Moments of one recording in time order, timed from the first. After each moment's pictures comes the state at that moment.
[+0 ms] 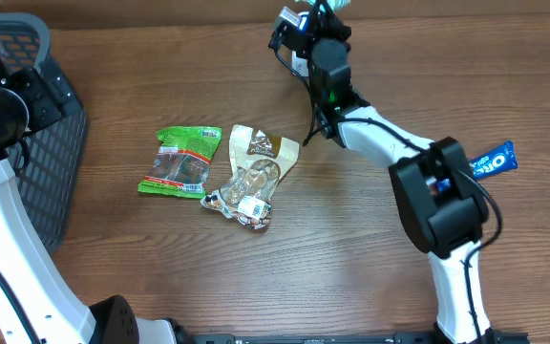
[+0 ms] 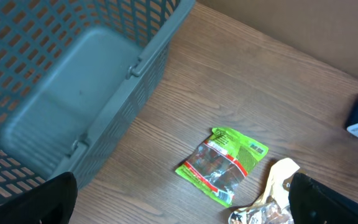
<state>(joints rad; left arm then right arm) 0.37 1.61 2.25 -1.52 -0.01 -0.16 0.48 2.26 1.62 0.66 0.48 -1.14</state>
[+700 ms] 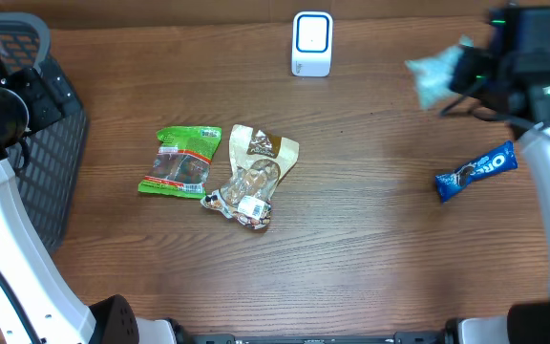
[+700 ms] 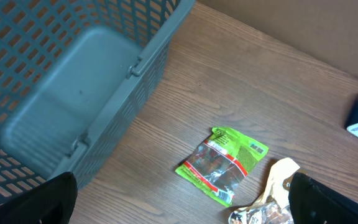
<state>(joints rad) 0.37 1.61 2.25 -1.52 -0.01 -0.16 -0.01 1.59 1.63 -0.89 0.03 0.33</state>
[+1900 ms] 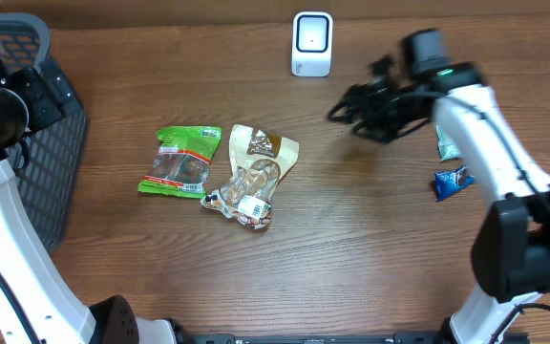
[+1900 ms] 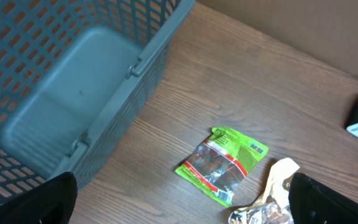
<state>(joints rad) 0.37 1.61 2.25 -1.52 -0.01 -0.16 0.25 1.90 1.56 -0.86 -0.65 0.50</state>
